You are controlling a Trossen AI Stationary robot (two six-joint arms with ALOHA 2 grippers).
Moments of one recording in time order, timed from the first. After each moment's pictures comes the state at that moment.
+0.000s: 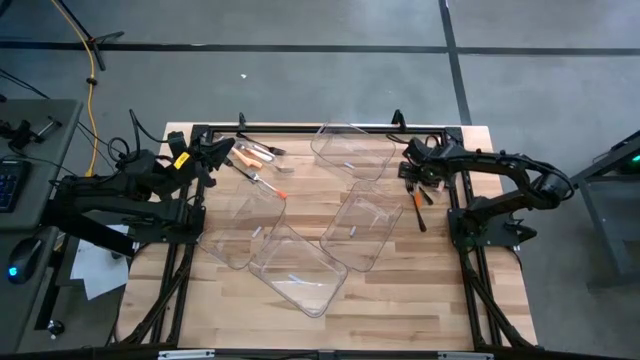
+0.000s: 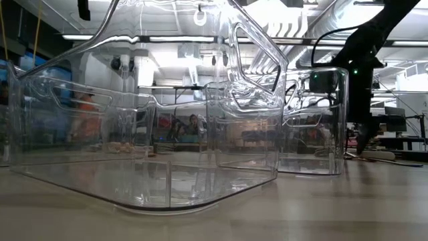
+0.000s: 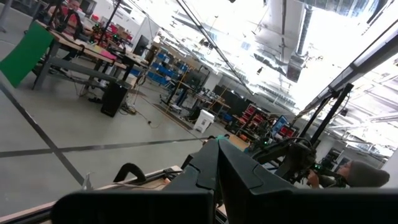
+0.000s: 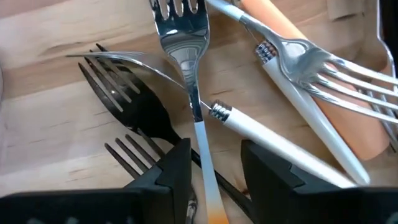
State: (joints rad) left arm -0.01 0.47 0.61 0.10 -0.56 -0.42; right arm -0.73 1.33 0.58 -0.64 0.17 1.06
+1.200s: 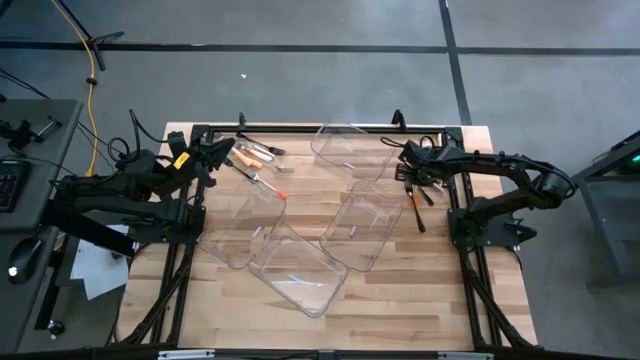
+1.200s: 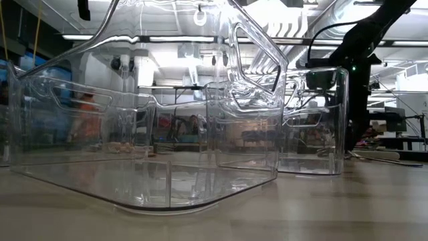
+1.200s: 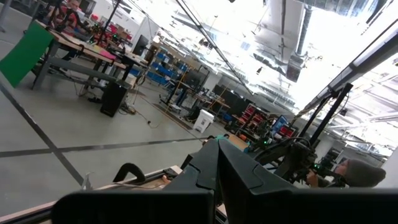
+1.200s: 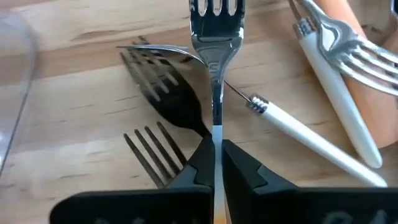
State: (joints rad) left arm -0.01 0.47 0.61 0.10 -0.56 -0.42; right arm -0.65 1.33 0.61 -0.67 0.21 1.04
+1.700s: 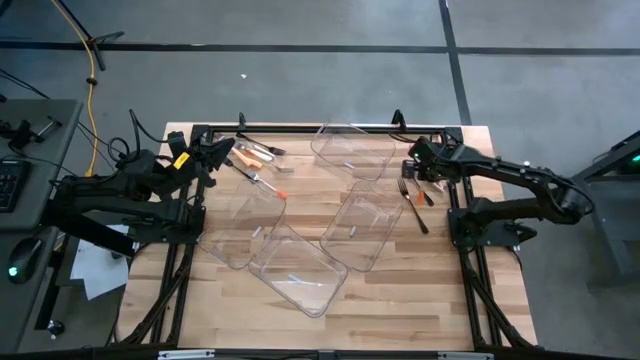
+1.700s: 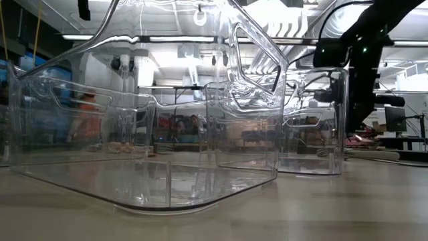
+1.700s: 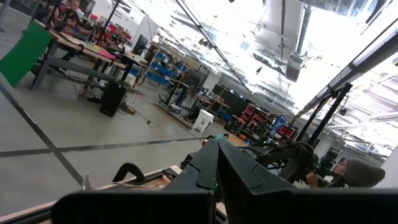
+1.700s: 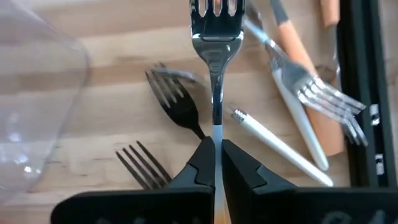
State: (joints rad) left arm -0.01 0.47 0.61 0.10 -0.56 -0.42; right arm -0.66 1.11 0.63 -0.78 0.26 0.96
